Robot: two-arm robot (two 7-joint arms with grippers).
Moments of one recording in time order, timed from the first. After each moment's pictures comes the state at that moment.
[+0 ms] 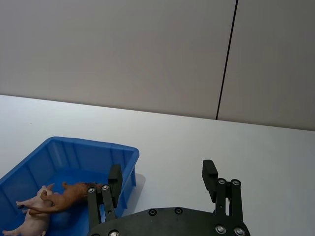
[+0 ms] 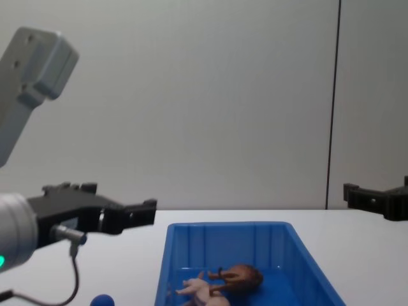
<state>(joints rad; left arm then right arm) -0.12 0.49 0.40 -1.76 -0.36 0.22 0.06 0.00 0.25 -0.21 -1.77 0.23 0.21 0.04</state>
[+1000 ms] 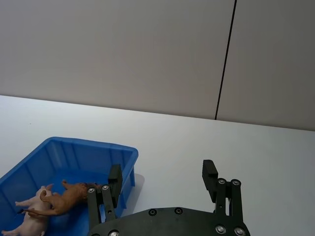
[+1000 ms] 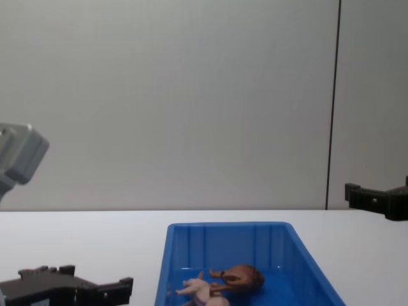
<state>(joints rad) -0.07 0.50 0.38 -1.65 -0.48 0.24 0.00 0.00 0.25 -0.20 -1.77 0.23 0.21 0.04</state>
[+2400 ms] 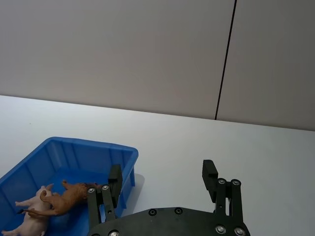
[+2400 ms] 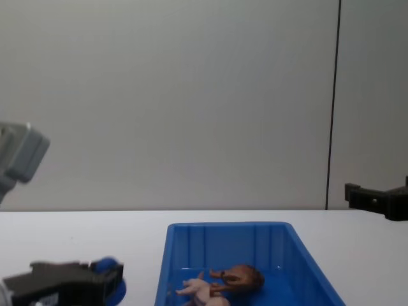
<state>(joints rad) -0.07 0.49 0.37 -1.62 -0.45 0.16 -0.08 0.00 0.25 -0.20 -1.77 0.23 0.21 0.04</state>
